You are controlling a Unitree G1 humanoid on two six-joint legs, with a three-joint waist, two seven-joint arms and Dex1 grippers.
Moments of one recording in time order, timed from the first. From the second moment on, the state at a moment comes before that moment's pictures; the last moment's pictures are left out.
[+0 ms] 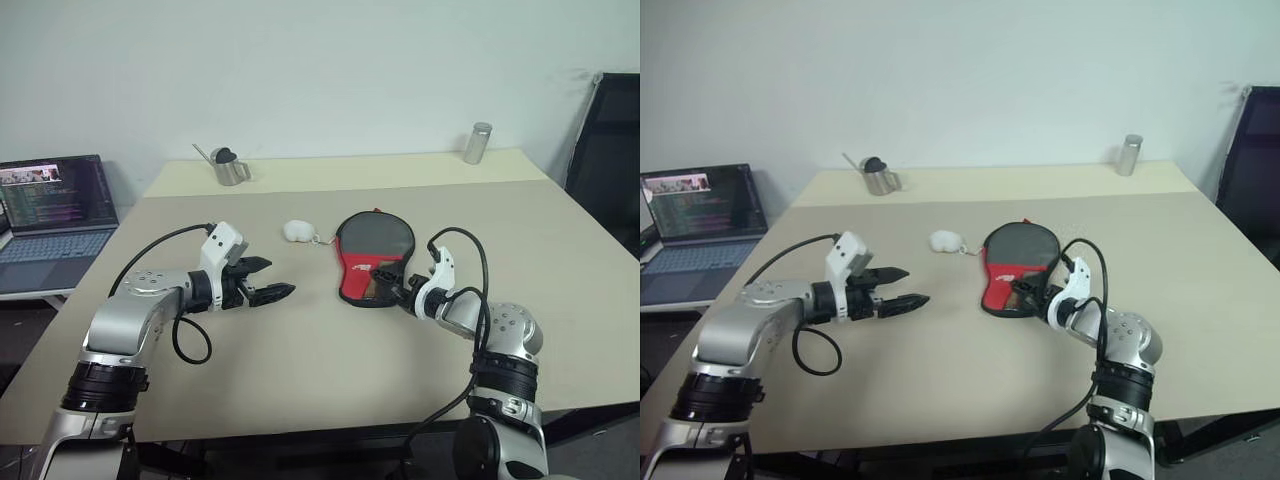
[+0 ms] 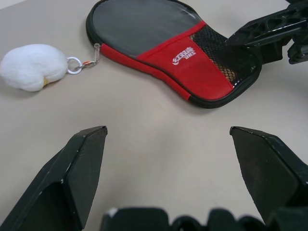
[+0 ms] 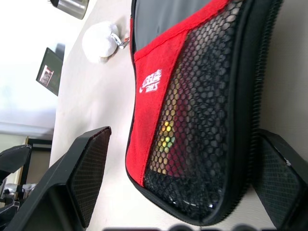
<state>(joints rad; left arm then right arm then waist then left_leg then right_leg) -0.53 0.72 0.04 -0.01 -0.37 0.71 -0.94 -0.70 0.07 -0.55 0.10 0.64 1.28 0.02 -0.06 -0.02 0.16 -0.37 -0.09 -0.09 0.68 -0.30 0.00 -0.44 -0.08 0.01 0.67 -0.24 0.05</state>
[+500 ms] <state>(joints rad) -0.53 0.72 0.03 -0.01 -0.35 0.69 -0.90 -0.69 0.05 -0.49 0.16 0.63 1.21 0.00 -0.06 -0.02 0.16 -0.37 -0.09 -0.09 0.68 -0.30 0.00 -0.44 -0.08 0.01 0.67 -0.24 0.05</state>
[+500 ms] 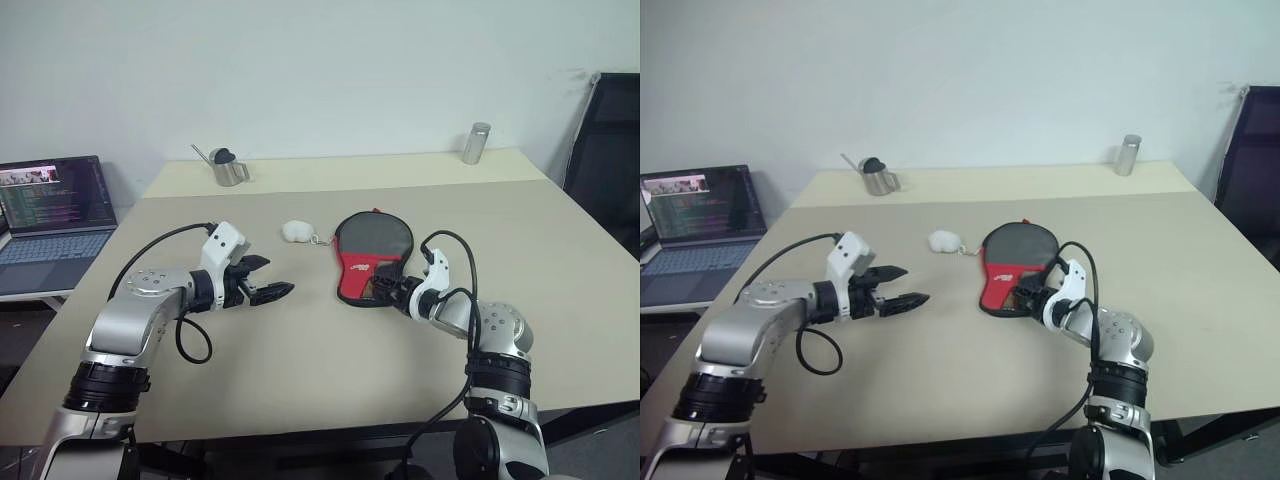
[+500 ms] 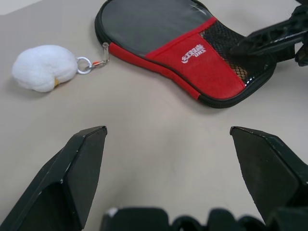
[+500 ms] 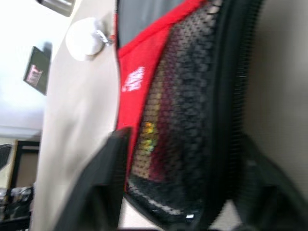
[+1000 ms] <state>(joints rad) -0.58 0.70 -0.02 0.07 -0.33 0.65 -0.92 -0.46 -0.22 -0.31 -0.19 0.78 1.55 0.19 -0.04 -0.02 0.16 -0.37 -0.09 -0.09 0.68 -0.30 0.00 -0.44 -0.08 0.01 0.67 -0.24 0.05</state>
